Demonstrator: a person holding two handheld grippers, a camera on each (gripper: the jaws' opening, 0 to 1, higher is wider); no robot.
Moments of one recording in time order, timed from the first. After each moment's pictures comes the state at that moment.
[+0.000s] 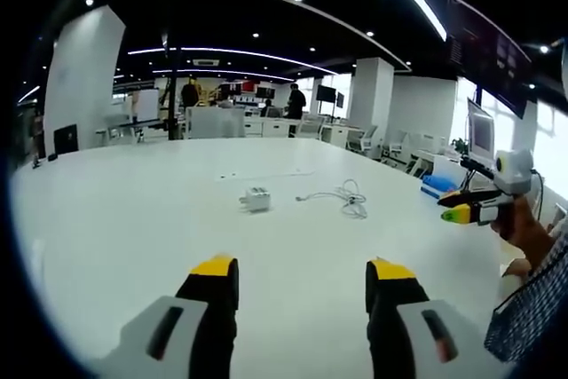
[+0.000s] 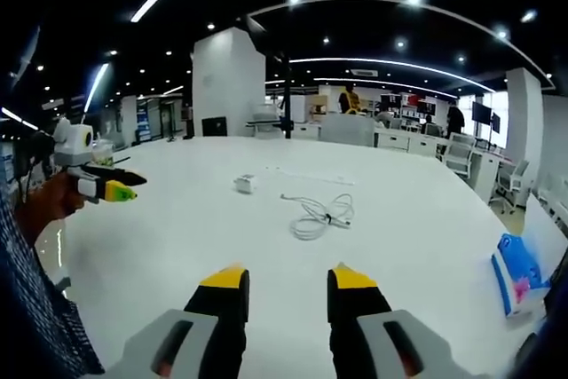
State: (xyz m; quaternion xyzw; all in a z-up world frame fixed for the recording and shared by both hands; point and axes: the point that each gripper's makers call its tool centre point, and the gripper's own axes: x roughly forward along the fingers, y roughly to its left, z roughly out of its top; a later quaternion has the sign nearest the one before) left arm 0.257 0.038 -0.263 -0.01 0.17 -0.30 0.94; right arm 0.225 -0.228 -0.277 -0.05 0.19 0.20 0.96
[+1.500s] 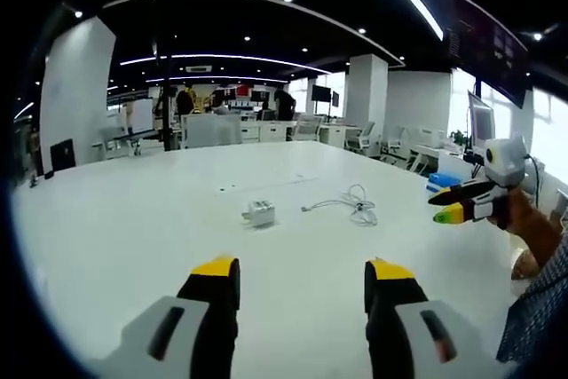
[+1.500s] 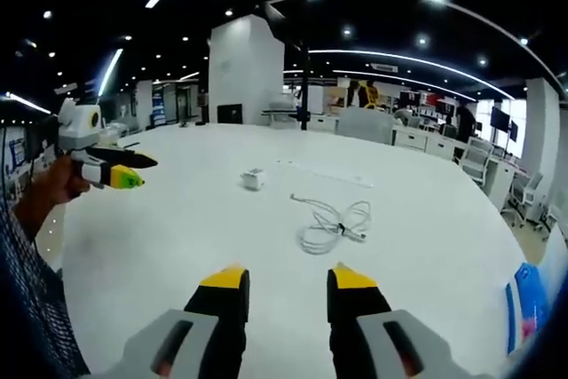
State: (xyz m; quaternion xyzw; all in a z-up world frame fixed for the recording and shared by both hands) left arm 0.284 0.031 -0.251 0.02 0.16 -0.30 0.94; right arm 0.261 -0.210 -0.279 -0.08 0.20 0.24 0.95
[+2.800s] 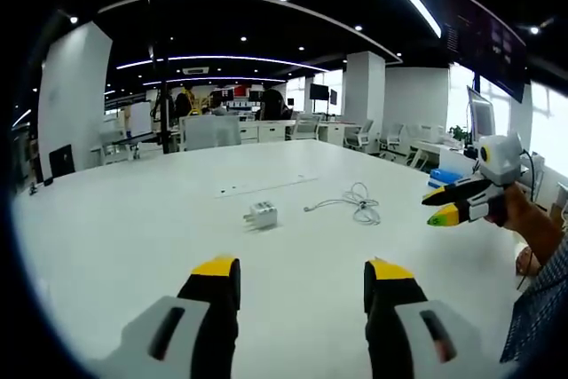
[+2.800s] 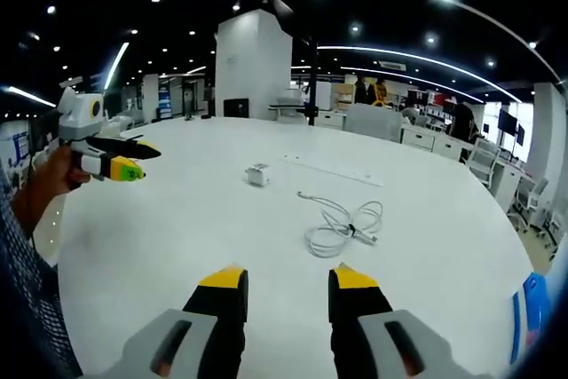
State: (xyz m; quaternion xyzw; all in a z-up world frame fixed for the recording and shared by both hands) left arm 0.291 0.034 -0.254 0.03 0.16 -0.31 0.94; right arm 0.274 -0.197 -0.289 -0.09 0.22 0.25 0.94
